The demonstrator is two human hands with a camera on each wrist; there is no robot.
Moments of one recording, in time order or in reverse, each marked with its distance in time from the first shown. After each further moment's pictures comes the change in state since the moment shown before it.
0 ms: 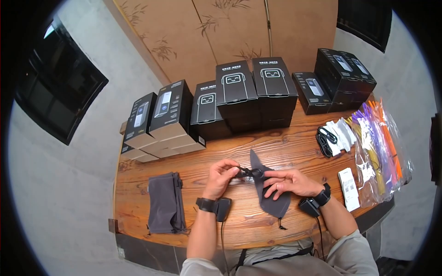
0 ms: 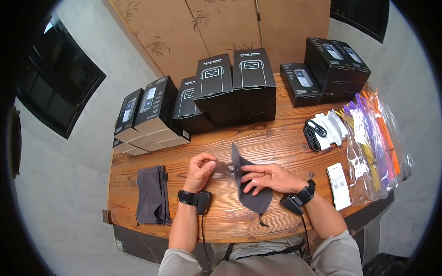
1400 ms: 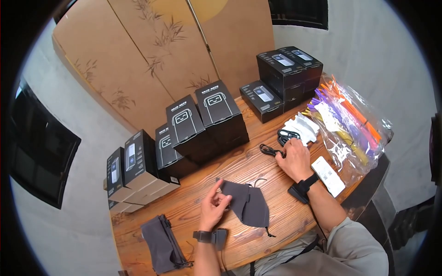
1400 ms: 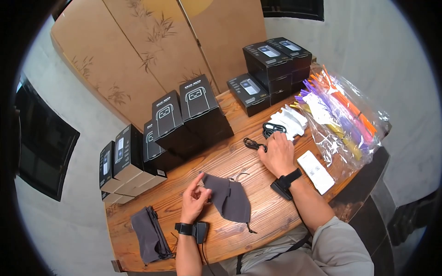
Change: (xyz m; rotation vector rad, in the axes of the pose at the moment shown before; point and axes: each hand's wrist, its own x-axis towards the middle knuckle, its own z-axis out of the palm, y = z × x) left_hand -0.001 -0.008 0.040 0.552 -0.055 -0.067; right_hand -0.029 -0.011 -0.050 -1.410 1.387 -0.031
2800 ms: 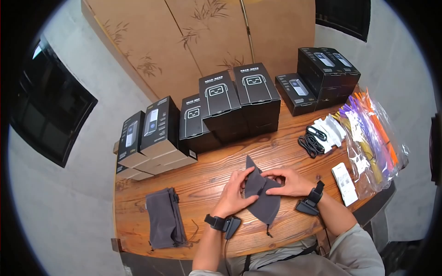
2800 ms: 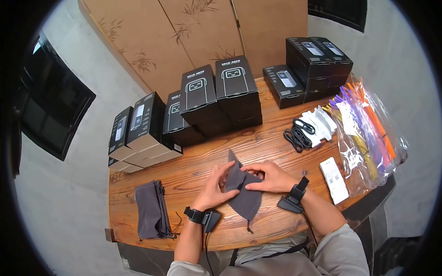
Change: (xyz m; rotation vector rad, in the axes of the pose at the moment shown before) left_hand -0.004 0.012 0.005 0.560 -0.106 0.205; right_hand -0.028 -0.044 0.011 0.889 -0.911 -0.311
